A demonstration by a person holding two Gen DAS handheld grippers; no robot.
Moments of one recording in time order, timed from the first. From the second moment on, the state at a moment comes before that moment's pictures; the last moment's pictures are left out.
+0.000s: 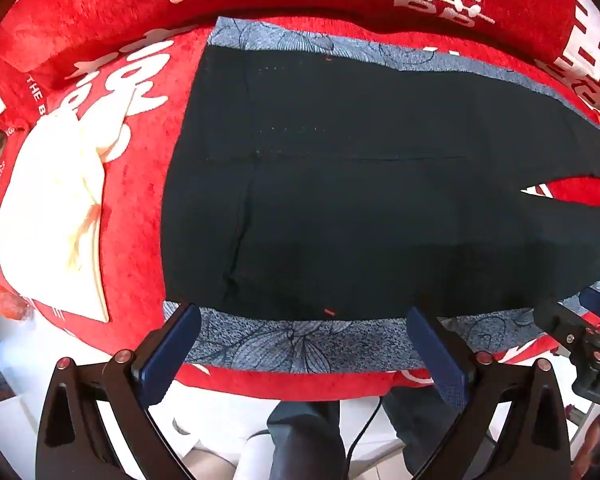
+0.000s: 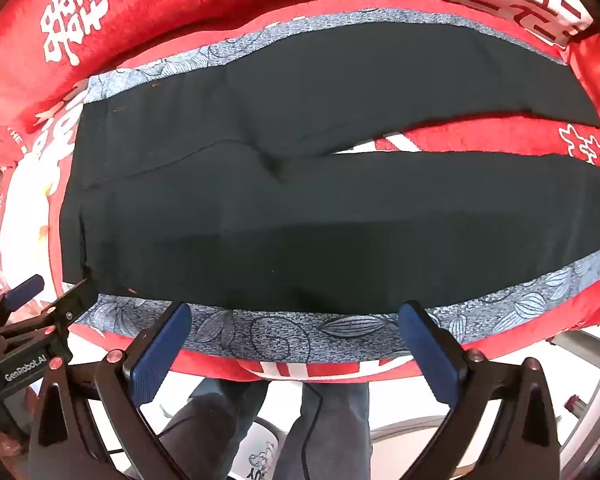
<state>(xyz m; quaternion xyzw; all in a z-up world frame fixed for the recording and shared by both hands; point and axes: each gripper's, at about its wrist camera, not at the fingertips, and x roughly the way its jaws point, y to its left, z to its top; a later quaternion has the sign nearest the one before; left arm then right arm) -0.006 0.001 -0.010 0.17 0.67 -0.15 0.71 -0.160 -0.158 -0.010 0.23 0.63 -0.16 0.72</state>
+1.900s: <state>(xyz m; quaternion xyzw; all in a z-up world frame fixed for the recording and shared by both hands) -0.033 0.010 -0.033 0.16 0.67 -0.09 0.72 -0.173 -0.174 -0.031 0.16 0.65 -0.17 0.73</state>
